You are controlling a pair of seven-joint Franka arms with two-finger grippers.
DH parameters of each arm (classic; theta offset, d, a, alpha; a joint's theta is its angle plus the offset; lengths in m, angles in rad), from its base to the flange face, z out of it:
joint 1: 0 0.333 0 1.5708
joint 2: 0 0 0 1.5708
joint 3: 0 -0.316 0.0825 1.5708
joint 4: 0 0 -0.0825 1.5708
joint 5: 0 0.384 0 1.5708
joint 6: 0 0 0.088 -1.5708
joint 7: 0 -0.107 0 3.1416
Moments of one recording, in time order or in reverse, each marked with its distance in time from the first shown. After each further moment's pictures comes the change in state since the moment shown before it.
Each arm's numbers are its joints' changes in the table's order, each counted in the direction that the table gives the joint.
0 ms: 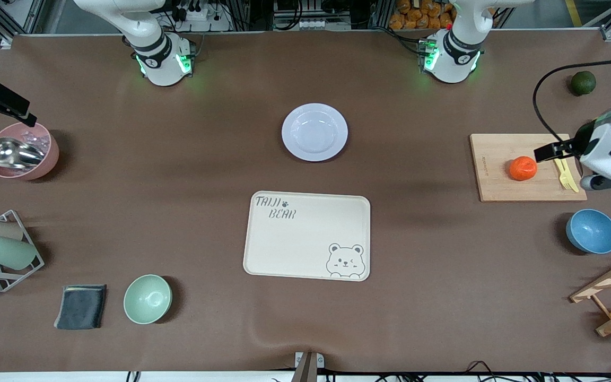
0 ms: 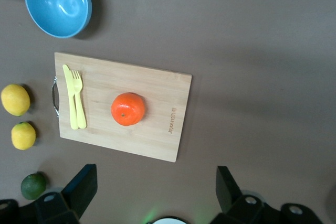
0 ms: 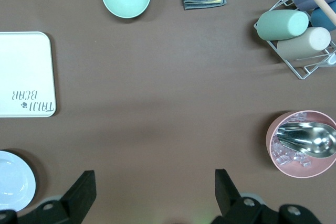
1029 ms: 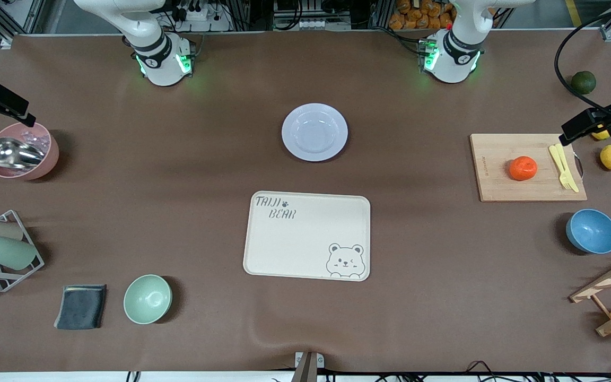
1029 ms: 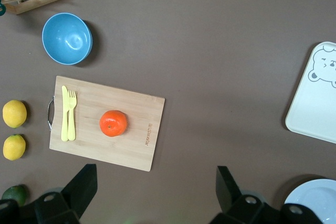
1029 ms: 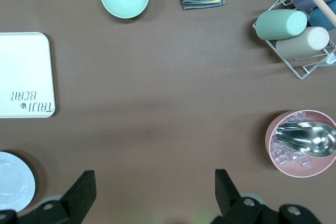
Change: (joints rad) left arm -0.039 0.072 0.012 -0.257 -0.068 -0.129 0.060; right arm -0.003 0.000 0.002 0.000 -0.001 0.000 0.000
